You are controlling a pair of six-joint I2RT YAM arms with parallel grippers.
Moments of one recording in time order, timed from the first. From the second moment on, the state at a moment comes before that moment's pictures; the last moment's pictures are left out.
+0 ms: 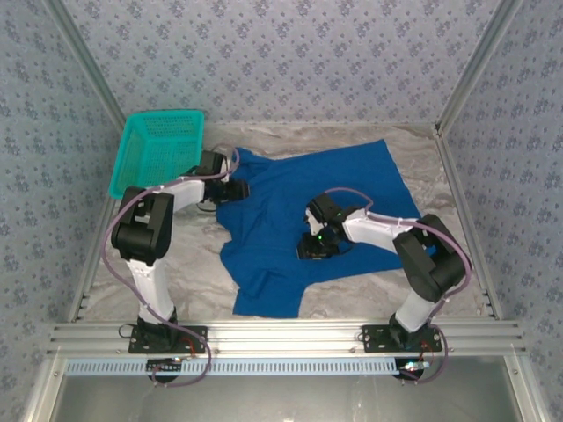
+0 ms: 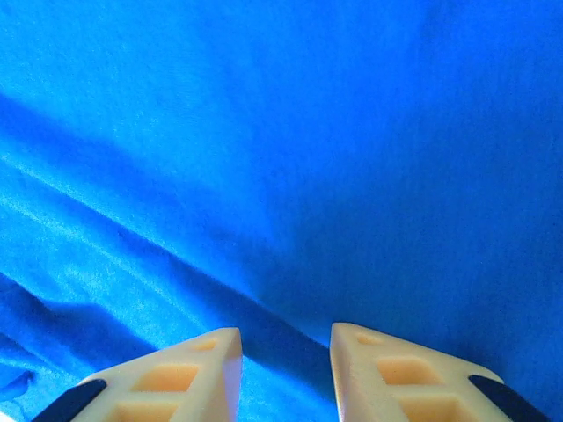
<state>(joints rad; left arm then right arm) -0.27 1.95 1.21 -0.25 0.22 -0.38 0.64 1.66 0.90 -0.54 -0.35 0.47</state>
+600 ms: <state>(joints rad) -0.27 2.21 1.69 -0.27 0.26 -0.40 0.55 1.62 1.07 -0.45 -0.28 0.38</state>
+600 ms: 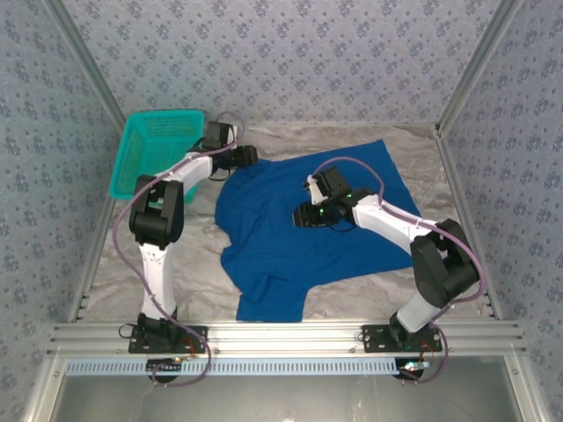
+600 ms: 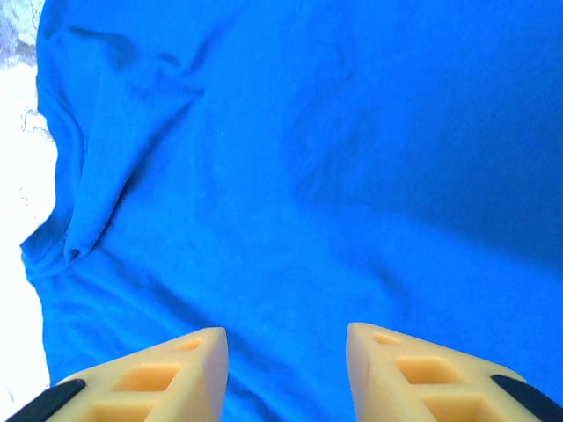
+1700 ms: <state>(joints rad) -0.31 2.70 2.61 -0.71 0.41 -0.31 0.53 1.61 1.00 -0.40 -0.22 0.37</state>
